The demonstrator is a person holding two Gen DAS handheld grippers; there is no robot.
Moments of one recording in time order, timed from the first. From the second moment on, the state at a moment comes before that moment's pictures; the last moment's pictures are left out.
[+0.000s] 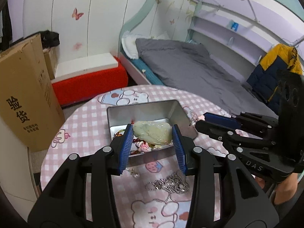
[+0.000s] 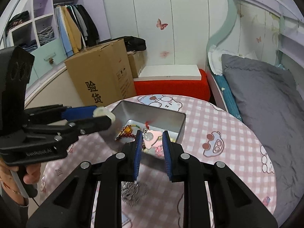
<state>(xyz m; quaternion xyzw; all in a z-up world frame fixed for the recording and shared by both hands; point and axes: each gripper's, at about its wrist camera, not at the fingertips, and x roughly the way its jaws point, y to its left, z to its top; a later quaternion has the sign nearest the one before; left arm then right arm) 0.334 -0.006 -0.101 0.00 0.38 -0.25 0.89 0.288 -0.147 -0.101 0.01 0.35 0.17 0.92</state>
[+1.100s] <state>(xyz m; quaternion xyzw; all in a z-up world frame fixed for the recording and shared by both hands) 0.297 0.026 -0.108 -0.01 0.37 -0.22 0.90 0.253 -0.148 -0.115 0.02 0.37 0.18 0.91</state>
